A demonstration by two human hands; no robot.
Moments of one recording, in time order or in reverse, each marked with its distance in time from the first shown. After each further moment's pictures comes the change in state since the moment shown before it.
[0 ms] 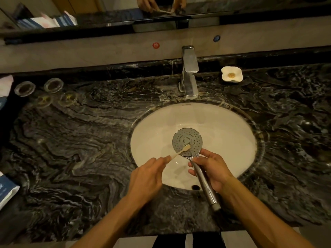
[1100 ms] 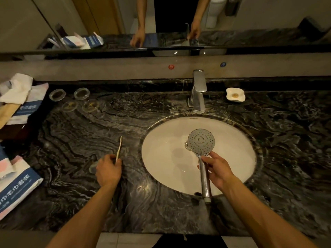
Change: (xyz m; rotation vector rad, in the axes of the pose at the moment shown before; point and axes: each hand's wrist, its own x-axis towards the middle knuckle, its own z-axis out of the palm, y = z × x) left_hand 0.000 -0.135 -0.034 -0.022 0.349 -0.859; right_hand 0.007 -0.017 -0.001 0.044 0.072 -0.026
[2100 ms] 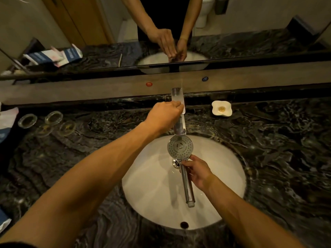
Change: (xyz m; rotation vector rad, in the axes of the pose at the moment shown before) left_hand 0.009 0.364 -0.020 0.506 -0.059 1.322; right_hand 0.086 -0.053 0.011 -0.041 -0.101 0.105
